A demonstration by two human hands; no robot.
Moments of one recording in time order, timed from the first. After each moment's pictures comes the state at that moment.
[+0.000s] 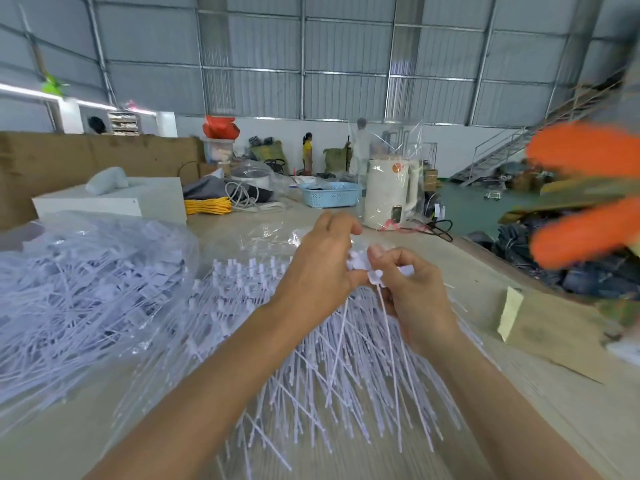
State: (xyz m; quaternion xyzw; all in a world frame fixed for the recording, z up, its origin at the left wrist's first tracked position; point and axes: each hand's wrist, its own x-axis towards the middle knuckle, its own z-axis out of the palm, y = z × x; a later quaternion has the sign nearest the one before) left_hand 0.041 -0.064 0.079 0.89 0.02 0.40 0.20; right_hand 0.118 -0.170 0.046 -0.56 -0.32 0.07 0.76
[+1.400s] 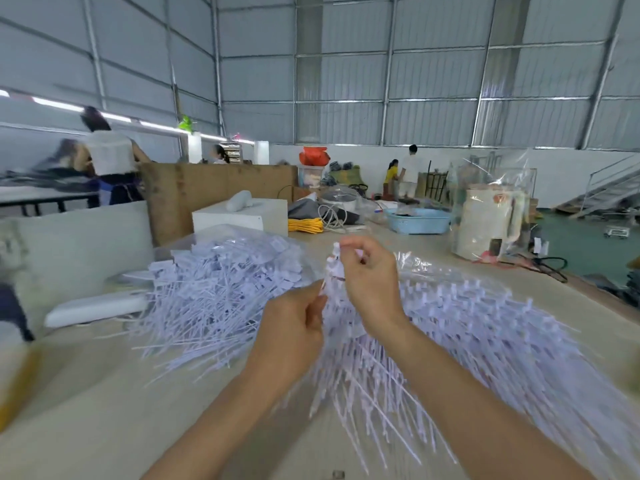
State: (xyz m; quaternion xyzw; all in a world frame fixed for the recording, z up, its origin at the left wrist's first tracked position) left_hand -0.113 0.005 0.047 0.83 0.22 0.46 0.25; right_hand 0.004 -0.027 0.079 -0.58 -0.41 0.02 0.70
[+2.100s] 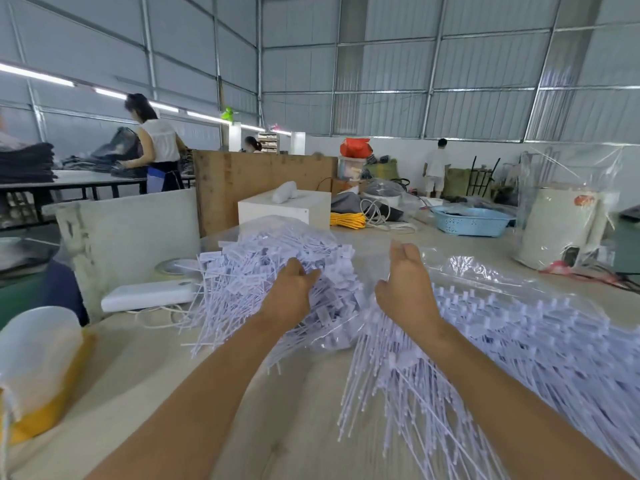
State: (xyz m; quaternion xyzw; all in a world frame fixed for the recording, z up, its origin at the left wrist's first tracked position) left_hand -0.099 0.191 0.010 0.91 0.33 0.23 -0.01; right_hand 0.030 0.051 0.052 -0.79 -0.49 -0.13 0.33
